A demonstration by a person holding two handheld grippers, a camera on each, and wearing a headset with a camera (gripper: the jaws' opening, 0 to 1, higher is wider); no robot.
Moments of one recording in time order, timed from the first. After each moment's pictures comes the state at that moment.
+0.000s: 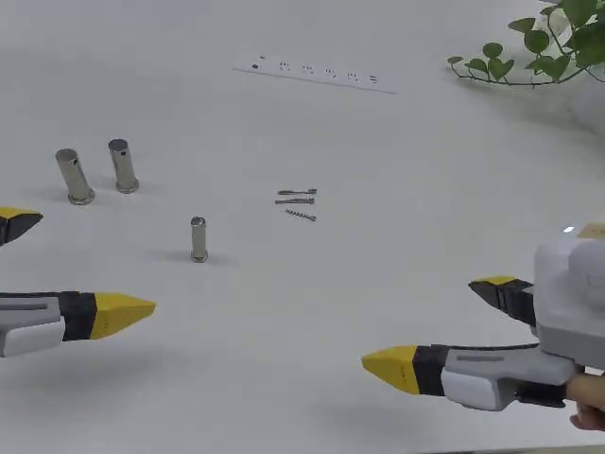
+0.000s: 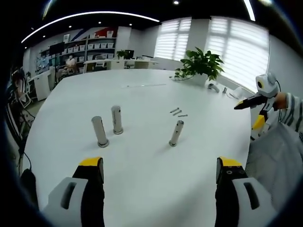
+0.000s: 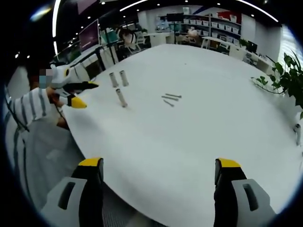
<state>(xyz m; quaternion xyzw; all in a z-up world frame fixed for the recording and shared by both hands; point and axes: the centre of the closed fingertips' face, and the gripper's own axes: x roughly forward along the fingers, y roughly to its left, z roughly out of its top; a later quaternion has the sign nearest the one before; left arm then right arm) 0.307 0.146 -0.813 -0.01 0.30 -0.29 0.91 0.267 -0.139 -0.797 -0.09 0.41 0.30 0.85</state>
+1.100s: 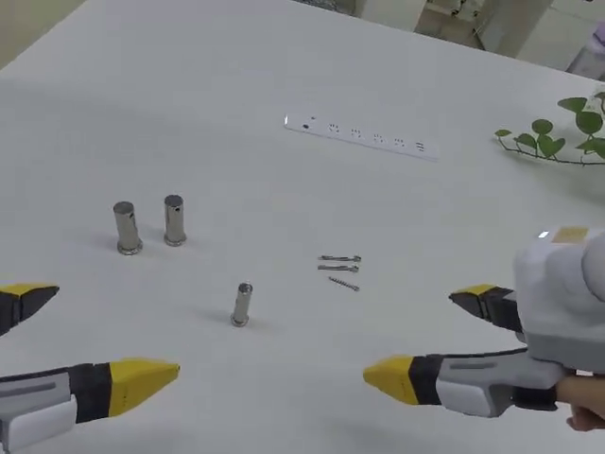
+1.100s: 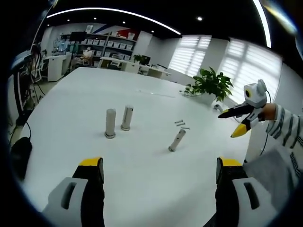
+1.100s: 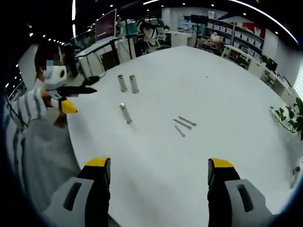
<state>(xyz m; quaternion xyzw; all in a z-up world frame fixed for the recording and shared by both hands) 0.291 0.154 -0.799 -0.11 0.27 -0.26 0.92 0.327 -0.085 -0.788 -0.17 0.41 0.39 0.81</state>
